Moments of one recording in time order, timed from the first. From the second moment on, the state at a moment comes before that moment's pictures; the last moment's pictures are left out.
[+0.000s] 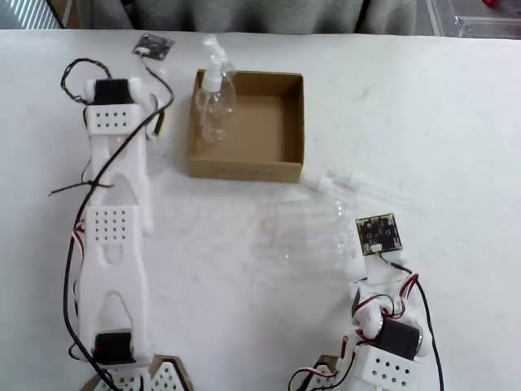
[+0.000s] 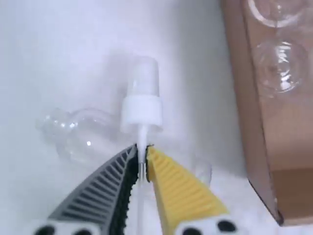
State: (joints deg) left arm -10.2 72.7 -92.7 101.8 -13.7; right arm 16.8 -102.5 96.6 72.3 30.2
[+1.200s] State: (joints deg) left arm -20.0 16.8 -23.7 101.7 -11.9; right arm 16.8 -102.5 96.6 72.3 30.2
